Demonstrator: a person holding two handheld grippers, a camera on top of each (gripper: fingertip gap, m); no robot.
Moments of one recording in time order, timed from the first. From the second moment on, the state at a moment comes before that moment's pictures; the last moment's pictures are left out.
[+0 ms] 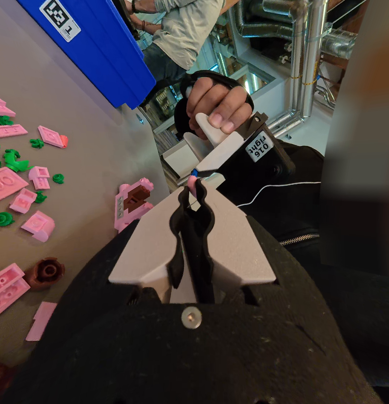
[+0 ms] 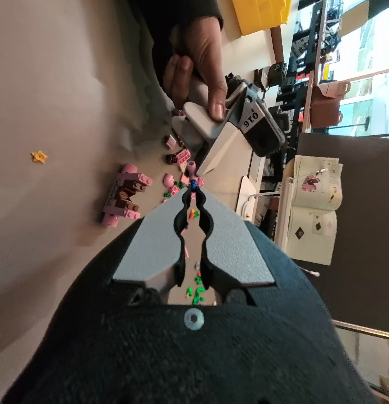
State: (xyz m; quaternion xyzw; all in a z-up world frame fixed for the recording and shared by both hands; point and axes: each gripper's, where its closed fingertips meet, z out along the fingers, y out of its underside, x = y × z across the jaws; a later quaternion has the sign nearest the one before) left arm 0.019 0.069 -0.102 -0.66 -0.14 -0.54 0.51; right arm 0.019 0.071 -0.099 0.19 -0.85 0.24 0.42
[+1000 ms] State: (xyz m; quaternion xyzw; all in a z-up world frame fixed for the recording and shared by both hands) left arm 0.005 0.084 -0.105 -0.70 -0.14 -0.38 0.59; right arm -0.006 0.090 -0.124 -0.12 -0.92 0.30 0.22
